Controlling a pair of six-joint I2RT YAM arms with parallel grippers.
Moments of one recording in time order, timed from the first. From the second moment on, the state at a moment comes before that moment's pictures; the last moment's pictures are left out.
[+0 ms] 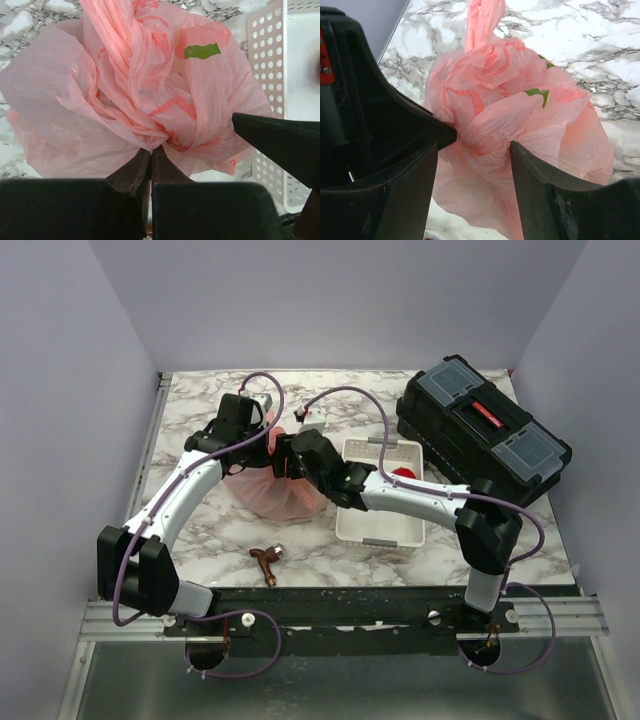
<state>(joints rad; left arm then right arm) -0.31 1.41 1.18 -0.61 0.12 -0.21 1.01 1.84 1.39 0.05 0.38 0.53</state>
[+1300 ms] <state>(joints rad) -0.32 1.31 1.15 -0.57 -0.05 -0.27 1.01 1.82 1.35 -0.04 0.56 0.61</state>
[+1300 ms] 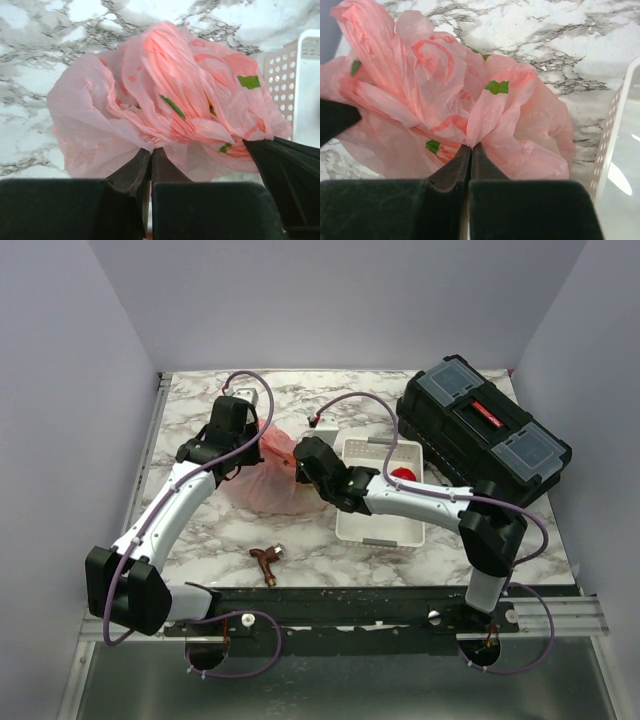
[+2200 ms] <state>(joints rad) -0.27 1.19 1.07 -0.54 -0.22 -0.36 0.95 1.72 1.20 -0.04 0.56 0.58</state>
